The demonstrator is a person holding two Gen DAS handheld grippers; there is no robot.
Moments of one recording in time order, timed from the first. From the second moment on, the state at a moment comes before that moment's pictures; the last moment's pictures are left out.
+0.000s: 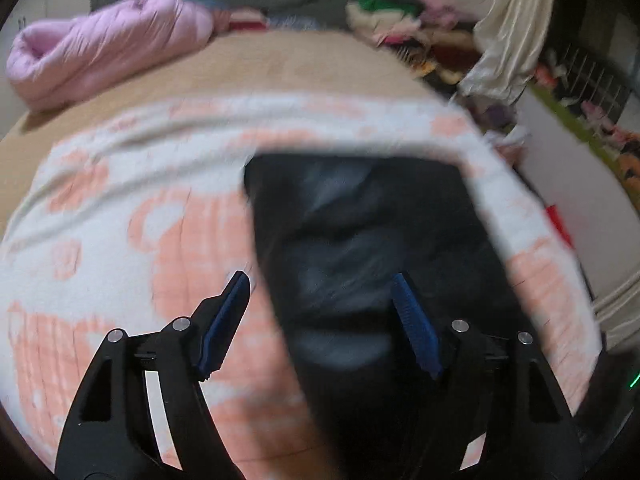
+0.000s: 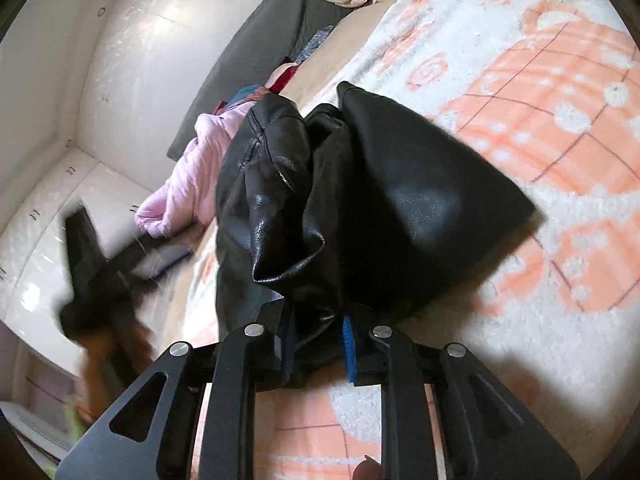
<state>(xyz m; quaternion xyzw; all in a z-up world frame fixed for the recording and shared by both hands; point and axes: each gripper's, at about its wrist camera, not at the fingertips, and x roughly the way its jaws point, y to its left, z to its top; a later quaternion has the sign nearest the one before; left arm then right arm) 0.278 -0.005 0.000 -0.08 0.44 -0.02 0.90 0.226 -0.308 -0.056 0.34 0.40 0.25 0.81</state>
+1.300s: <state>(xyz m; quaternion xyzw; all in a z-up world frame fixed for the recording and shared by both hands) 0.288 -0.051 -0.039 -0.16 0.50 -0.12 0.84 0.324 -0.343 -0.039 0.19 0.42 0.22 0.86</state>
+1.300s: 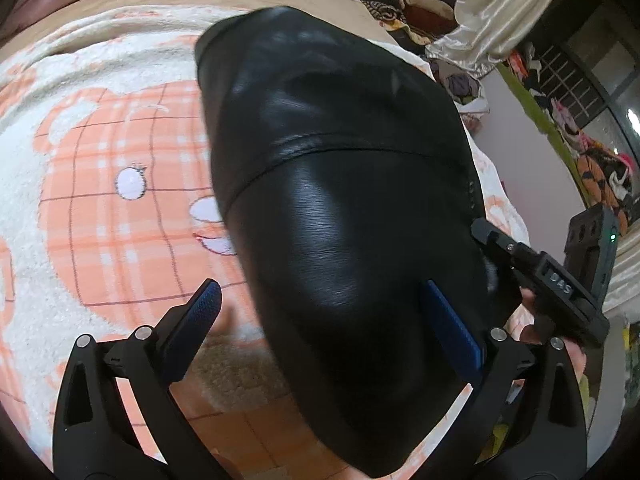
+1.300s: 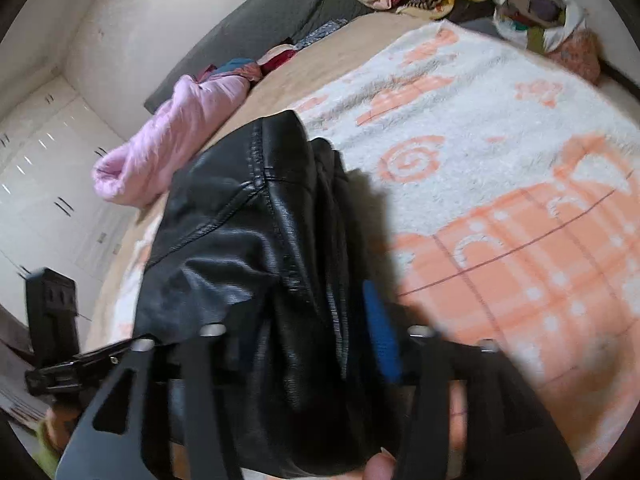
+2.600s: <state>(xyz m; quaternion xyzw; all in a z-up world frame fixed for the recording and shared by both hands) 0.294 -0.049 -0.042 -0.09 0.48 -0.09 0.87 0.351 -0.297 0.019 0.13 0.41 0.20 0.88</state>
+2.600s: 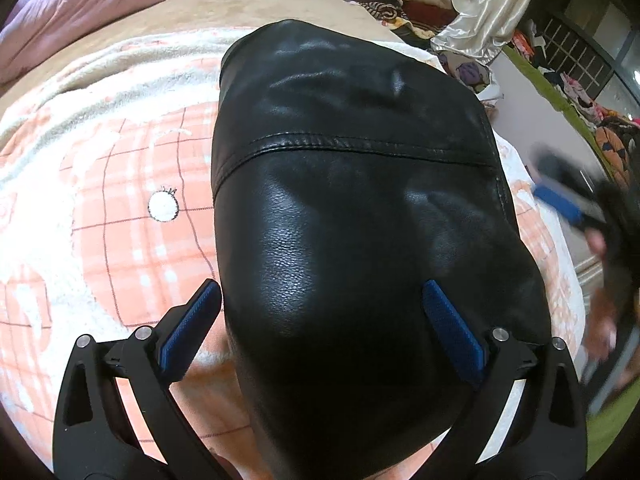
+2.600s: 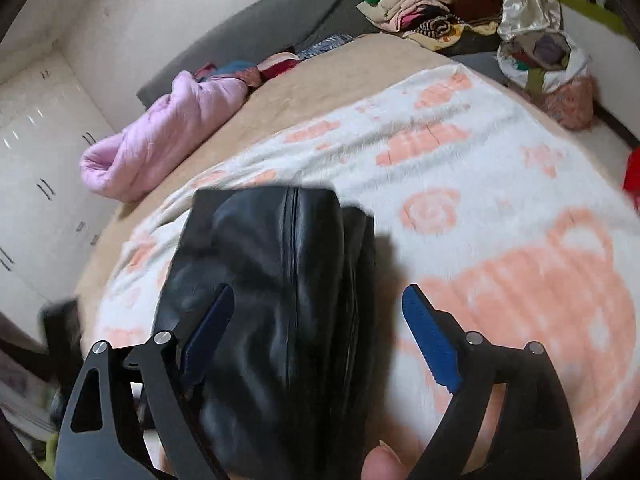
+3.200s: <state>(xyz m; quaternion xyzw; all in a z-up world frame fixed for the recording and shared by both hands) 0.298 -0.077 -0.036 -0.04 0.46 -0.11 0.88 0.414 -0.303 -0.024 0.17 0.46 0.23 0.84</state>
